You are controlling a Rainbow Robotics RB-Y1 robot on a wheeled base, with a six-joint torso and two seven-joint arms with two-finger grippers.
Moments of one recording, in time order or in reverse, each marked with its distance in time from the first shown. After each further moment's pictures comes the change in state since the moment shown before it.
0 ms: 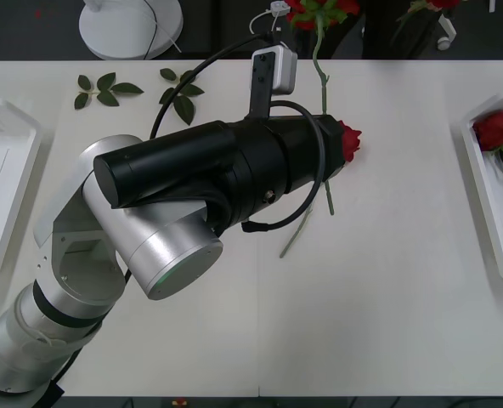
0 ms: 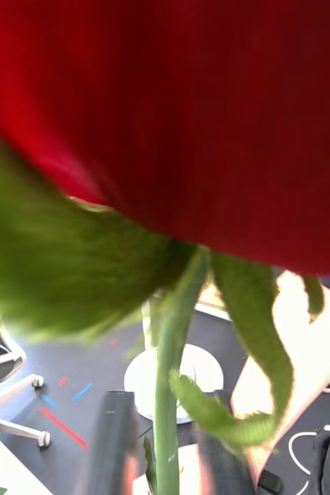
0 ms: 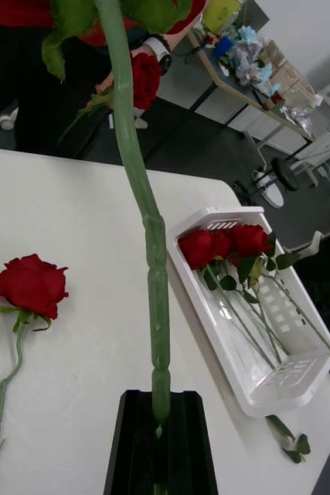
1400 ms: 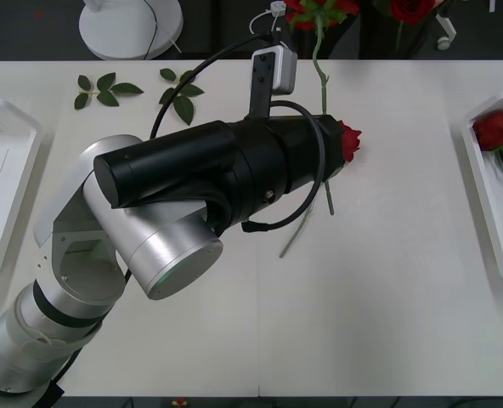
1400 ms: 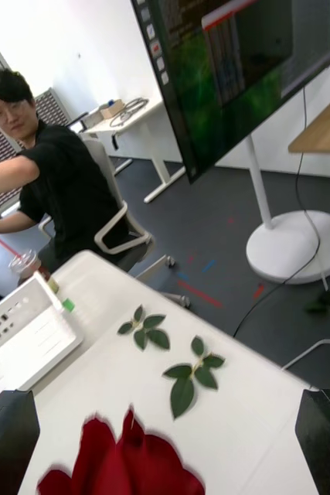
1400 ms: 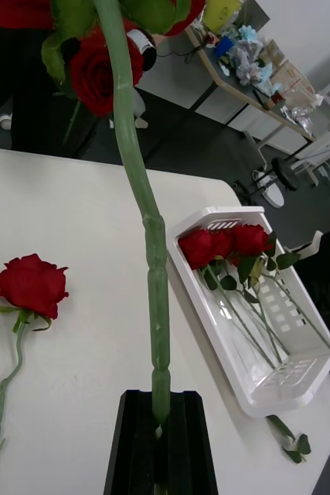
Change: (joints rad) right arm 0.233 -0.342 0.025 -0.276 -0.628 0.331 0.005; left arm 0.000 0.000 0.000 0.001 0.000 0.000 0.000
